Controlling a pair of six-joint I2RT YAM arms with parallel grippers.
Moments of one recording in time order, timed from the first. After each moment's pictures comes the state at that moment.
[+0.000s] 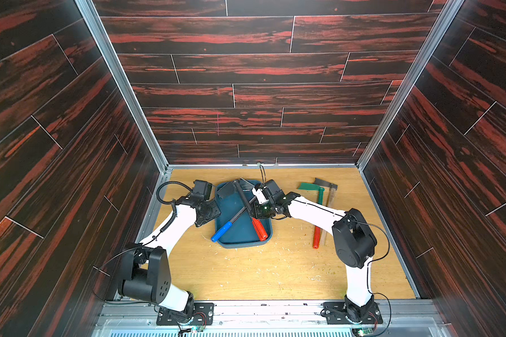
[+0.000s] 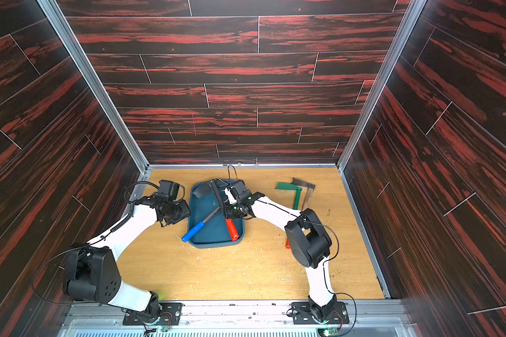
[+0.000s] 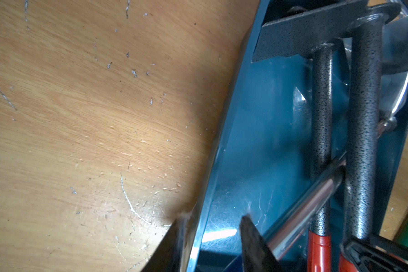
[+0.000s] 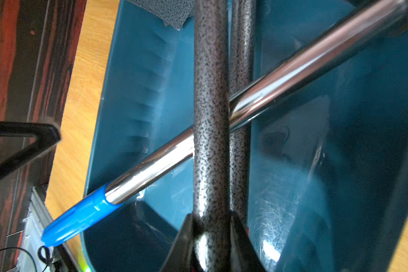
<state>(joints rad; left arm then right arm) -0.18 1.51 1.11 -0.68 0.03 -0.67 0.74 2.01 1.53 -0.44 -0.26 0.47</state>
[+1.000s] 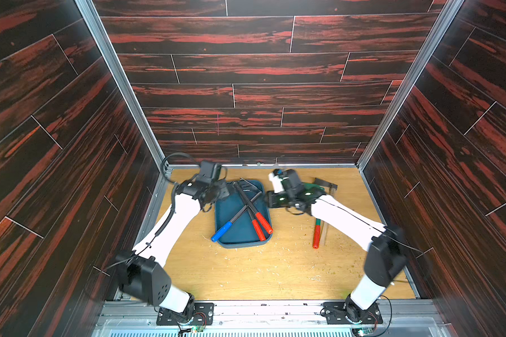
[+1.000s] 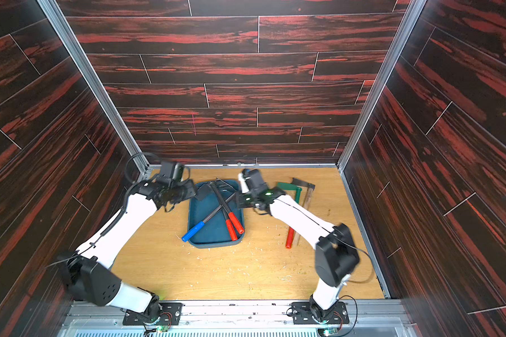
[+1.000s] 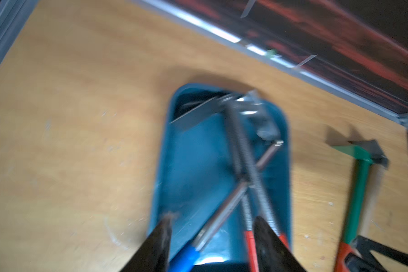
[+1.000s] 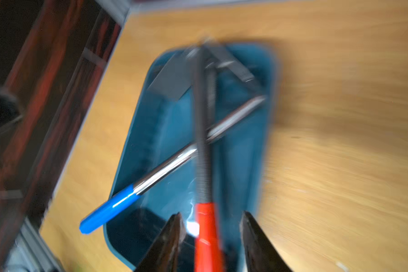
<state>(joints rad) -0.36 1.56 1.53 -0.81 -0.10 -0.59 0.62 1.67 1.41 -0.48 -0.11 0.46</state>
